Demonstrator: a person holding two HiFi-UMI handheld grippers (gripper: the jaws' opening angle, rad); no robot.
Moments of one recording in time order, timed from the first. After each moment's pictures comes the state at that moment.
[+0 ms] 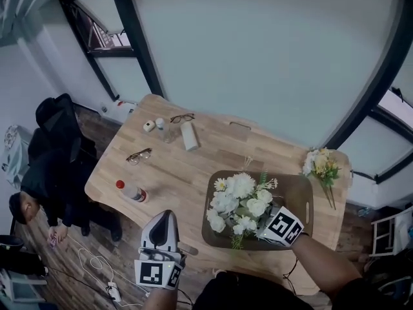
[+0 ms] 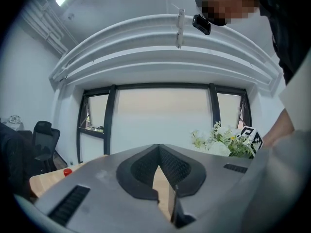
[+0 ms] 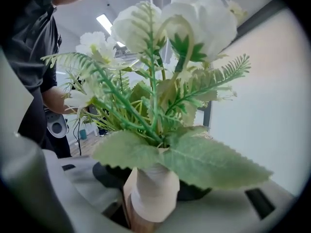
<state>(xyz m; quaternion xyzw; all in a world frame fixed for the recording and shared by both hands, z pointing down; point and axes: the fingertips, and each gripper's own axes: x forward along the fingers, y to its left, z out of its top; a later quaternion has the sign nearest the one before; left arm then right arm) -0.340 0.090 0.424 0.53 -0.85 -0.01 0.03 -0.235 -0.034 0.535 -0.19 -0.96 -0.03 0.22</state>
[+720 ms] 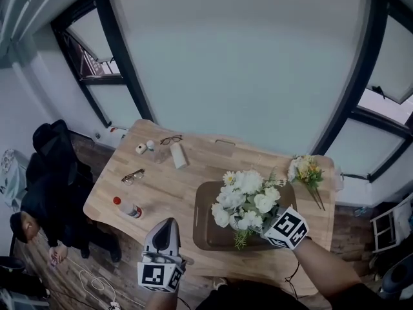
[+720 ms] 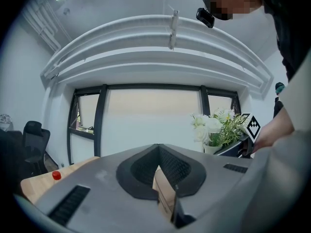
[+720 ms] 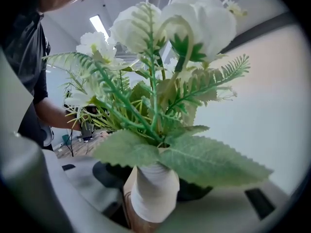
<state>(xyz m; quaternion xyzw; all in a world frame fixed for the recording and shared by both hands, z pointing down) -0.310 0.069 0.412 0.57 -0.82 -0.01 0.02 -0.193 -0.075 0.469 -0.09 -0.98 -0.02 0.19</state>
